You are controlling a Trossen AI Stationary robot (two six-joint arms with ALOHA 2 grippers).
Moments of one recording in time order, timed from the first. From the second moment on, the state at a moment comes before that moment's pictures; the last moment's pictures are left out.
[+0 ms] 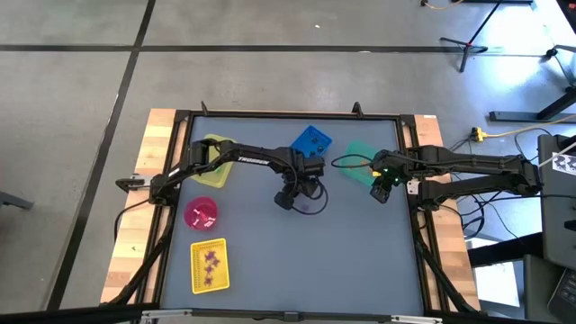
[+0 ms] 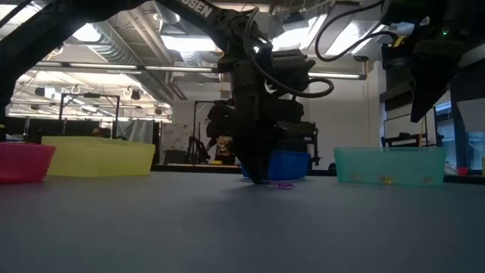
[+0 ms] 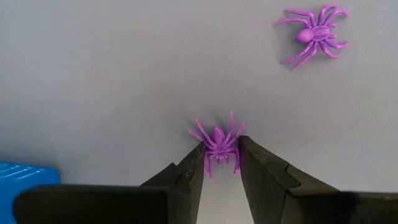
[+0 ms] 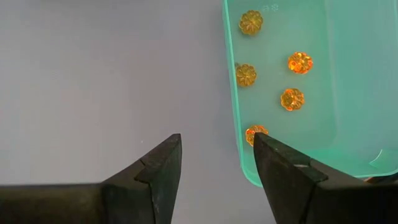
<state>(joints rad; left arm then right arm) 0.14 2.30 1.78 -0.89 0.06 0.68 -0.13 0.92 0.77 -1.07 0.09 0.41</state>
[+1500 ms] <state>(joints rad) 0.11 2.28 1.80 -0.98 -0.02 0.52 -0.13 0.93 0.77 -1.06 0.09 0.41</state>
